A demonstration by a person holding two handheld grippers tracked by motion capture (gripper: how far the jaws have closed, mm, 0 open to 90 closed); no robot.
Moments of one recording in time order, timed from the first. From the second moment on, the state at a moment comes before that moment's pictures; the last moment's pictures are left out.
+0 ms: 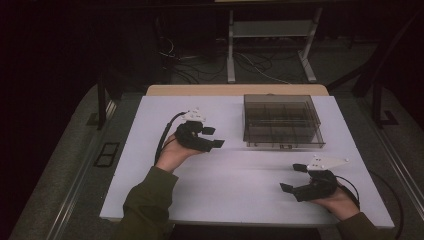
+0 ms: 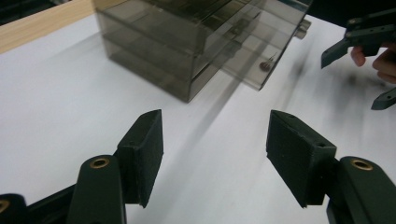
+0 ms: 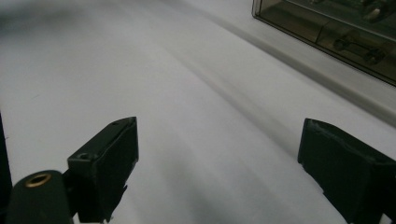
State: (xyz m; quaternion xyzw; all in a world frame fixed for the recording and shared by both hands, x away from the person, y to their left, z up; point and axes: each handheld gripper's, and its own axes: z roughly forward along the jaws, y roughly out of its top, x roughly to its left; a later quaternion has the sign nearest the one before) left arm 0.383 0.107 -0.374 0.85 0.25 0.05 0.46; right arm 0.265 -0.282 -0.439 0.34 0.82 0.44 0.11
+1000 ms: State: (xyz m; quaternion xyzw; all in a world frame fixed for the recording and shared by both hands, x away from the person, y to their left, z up) left arm 0.387 0.172 -0.415 0.85 0.32 0.11 0.40; right arm 0.262 -0.286 -0.442 0.34 0.82 0.44 0.11
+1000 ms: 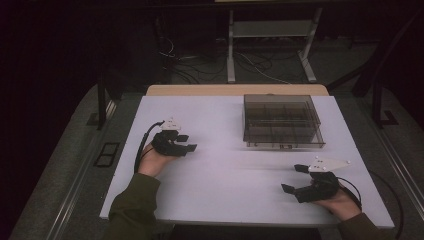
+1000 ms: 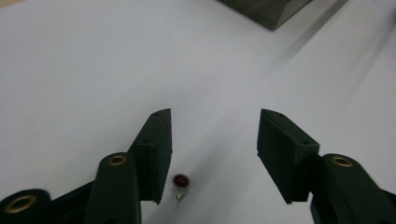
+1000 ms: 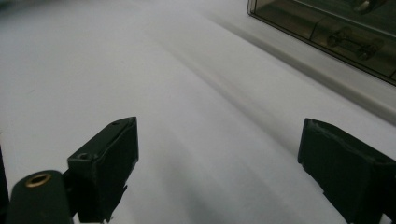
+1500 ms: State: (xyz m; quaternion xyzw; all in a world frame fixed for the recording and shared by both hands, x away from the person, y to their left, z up) left arm 0.395 0.182 -0.431 0.87 0.34 0.10 0.35; right arm 0.261 -0.285 -0.442 0.34 0.82 0.44 0.11
